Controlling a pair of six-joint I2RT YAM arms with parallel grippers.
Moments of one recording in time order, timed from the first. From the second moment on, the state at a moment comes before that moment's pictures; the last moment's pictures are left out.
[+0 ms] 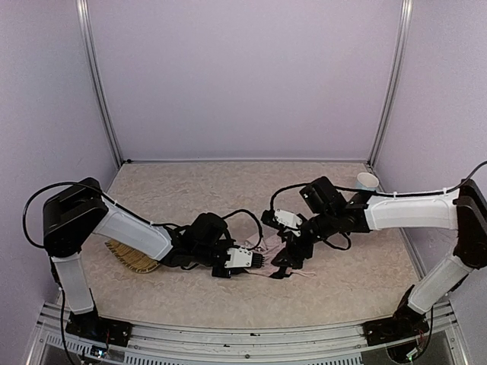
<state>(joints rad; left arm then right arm) -0.96 1.89 0.87 0.28 0.23 0.85 0.80 1.58 0.94 -0.29 -0.35 -0.39</state>
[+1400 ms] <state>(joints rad) -0.99 1.91 0.89 0.27 0.19 0.86 0.54 2.09 1.18 -0.05 -0.86 0.42</state>
